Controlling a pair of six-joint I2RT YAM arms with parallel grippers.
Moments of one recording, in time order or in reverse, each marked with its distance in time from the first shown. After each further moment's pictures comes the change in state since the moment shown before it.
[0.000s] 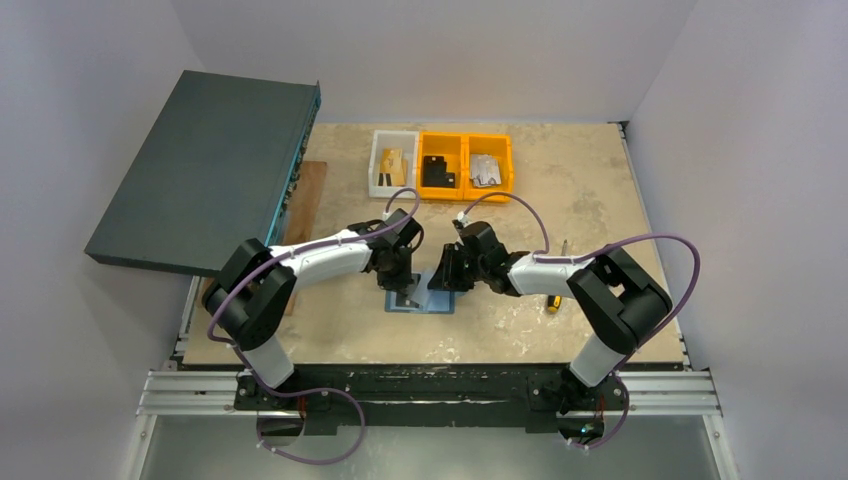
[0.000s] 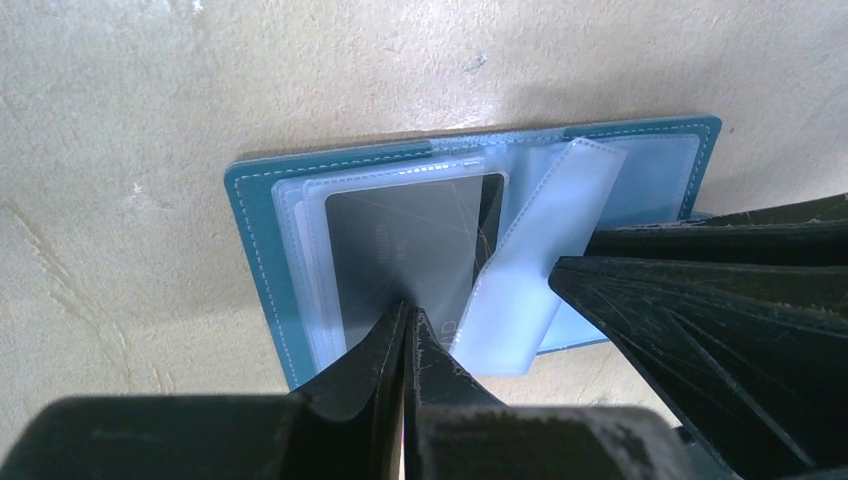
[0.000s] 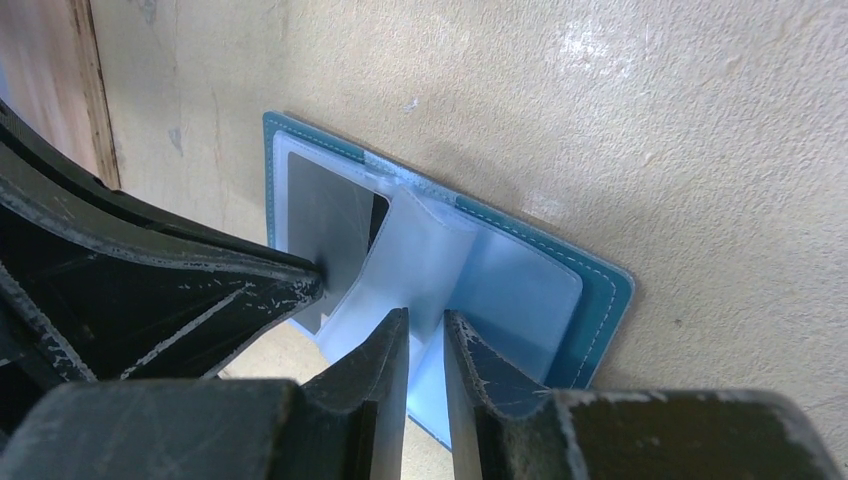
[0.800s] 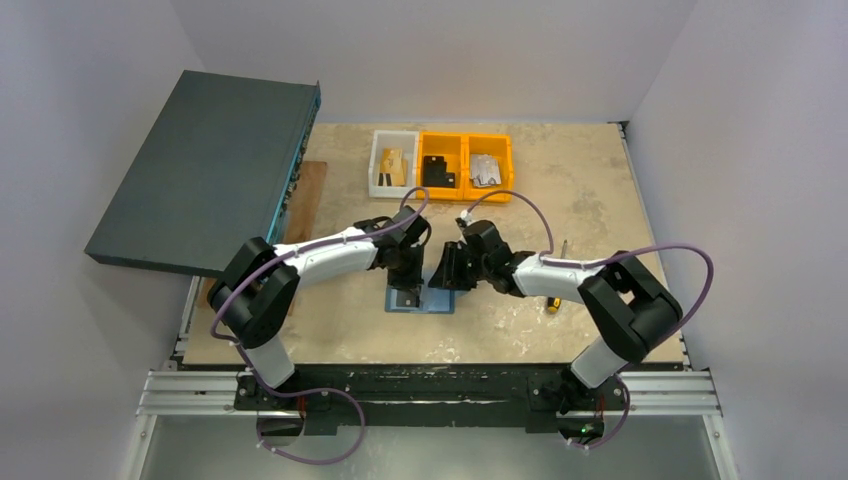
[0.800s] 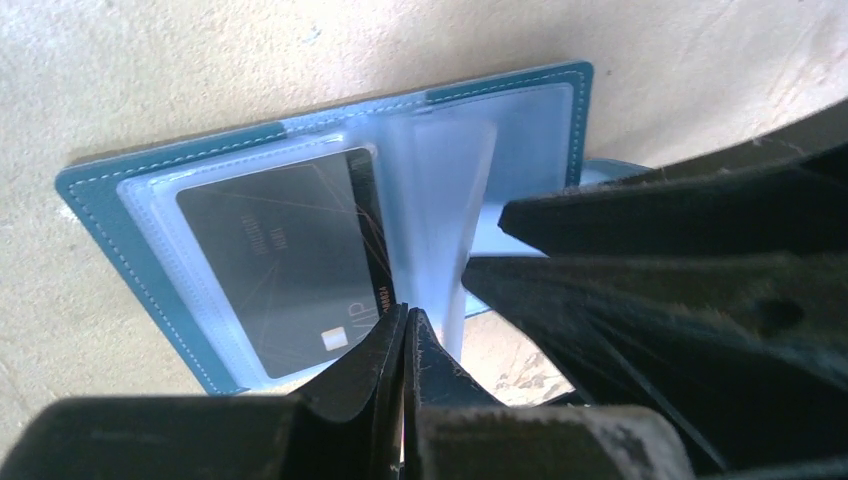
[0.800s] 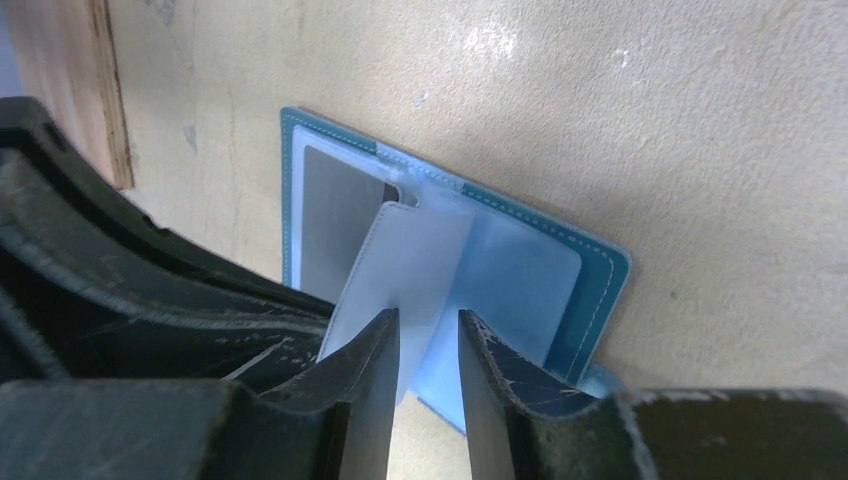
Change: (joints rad) left arm -0.028 0.023 0.054 0.001 0.125 0.029; right arm -0.001 -0.039 -0.005 -0.024 0.006 0.004
